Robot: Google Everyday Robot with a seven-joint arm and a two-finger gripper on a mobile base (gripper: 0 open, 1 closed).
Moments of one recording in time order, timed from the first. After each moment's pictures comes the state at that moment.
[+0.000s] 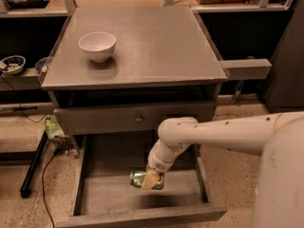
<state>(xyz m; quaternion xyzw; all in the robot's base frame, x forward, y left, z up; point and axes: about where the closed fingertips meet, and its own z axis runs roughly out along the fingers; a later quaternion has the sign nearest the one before) 0.492 0.009 0.500 -0.61 0.76 0.18 0.09</state>
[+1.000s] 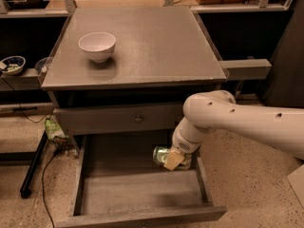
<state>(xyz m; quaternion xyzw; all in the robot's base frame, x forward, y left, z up) 0.514 -0.082 0.615 -0.55 0.82 0.08 0.12</state>
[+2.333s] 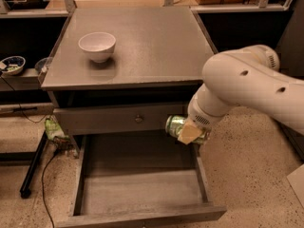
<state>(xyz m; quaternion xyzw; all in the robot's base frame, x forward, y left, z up) 0.517 -0.117 0.766 -0.53 0.83 -0.02 0.18</state>
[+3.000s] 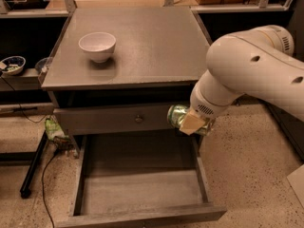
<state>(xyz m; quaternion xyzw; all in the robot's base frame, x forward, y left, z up) 0.518 -0.119 0.812 -0.52 0.83 -0.04 0.21</state>
